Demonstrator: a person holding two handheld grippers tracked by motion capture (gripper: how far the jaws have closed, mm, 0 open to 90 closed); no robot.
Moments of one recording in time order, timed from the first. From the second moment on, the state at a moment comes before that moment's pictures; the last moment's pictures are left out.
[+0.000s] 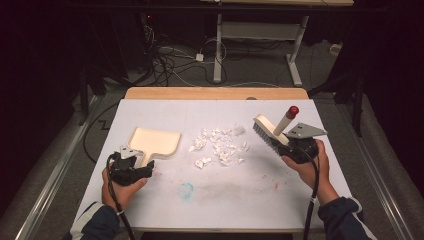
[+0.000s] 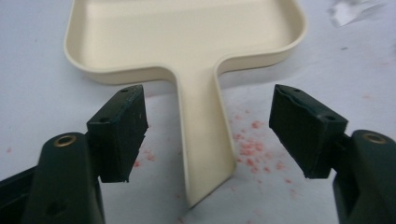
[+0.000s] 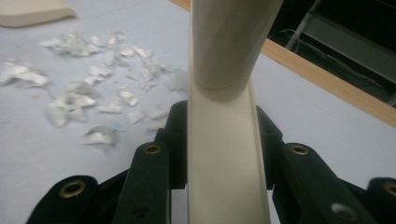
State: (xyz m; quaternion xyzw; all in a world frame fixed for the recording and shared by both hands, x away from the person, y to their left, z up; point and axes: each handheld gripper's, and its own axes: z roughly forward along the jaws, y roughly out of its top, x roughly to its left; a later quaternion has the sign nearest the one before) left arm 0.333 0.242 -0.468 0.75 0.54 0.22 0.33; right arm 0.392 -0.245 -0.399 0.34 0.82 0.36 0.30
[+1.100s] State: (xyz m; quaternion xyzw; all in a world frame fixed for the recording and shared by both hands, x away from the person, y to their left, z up) left arm 0.288 0.249 -0.468 0.80 0.41 0.28 0.32; right arm 0.431 -0.176 -0.448 0.20 0.88 0.33 0.28
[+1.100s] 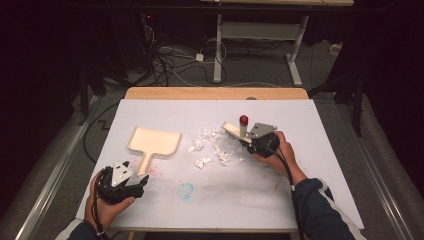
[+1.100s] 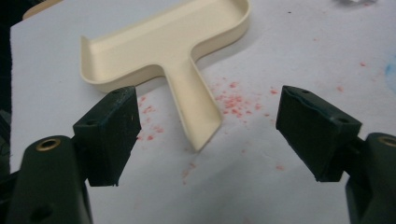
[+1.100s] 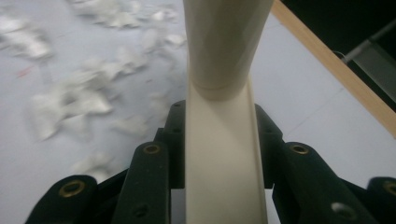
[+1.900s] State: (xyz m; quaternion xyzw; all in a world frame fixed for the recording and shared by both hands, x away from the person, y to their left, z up) left arm 0.289 0.242 -0.464 0.81 0.39 0.29 0.31; right arm 0.468 -0.156 -0.407 0.22 0.86 0.35 0.32
